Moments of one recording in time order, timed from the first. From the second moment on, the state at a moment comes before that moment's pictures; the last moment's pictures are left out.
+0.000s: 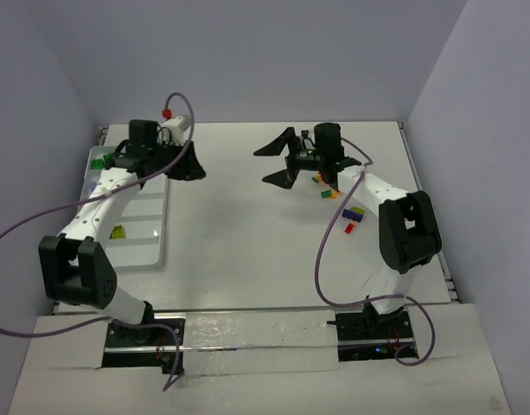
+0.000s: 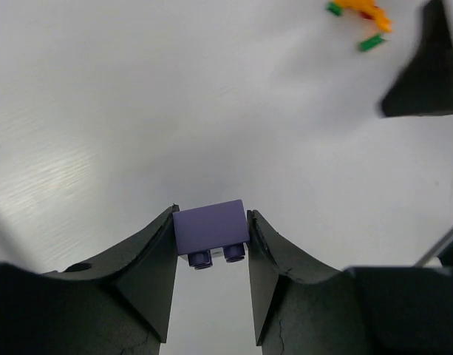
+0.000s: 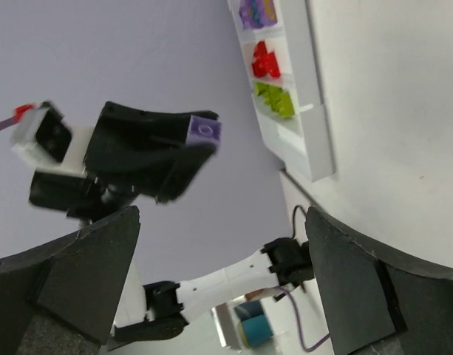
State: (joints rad) left arm -0.22 1.53 1.32 -0.51 0.49 -0.06; right arm 0.33 1.76 1.23 0.09 -0.80 1.39
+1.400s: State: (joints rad) left arm 0.40 2.15 1.86 -0.69 0.03 0.30; right arm 0.27 1.84 1.63 -0.57 -0.52 0.45
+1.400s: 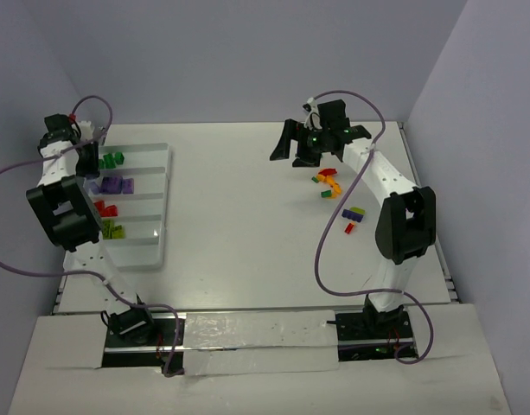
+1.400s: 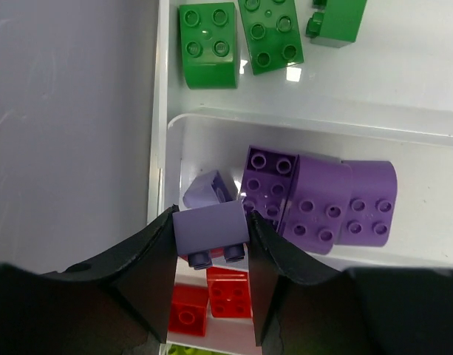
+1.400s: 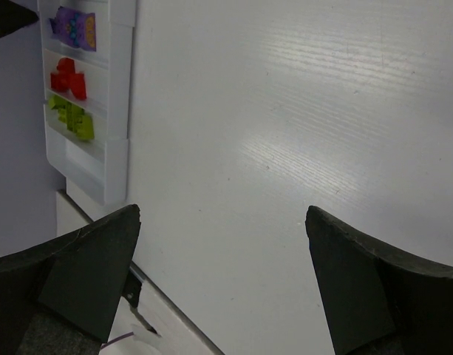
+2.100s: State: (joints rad) left arm 0.40 2.30 2.01 -0.69 0.01 0.30; right arm 0.27 1.87 1.63 -0.58 -0.55 0.45
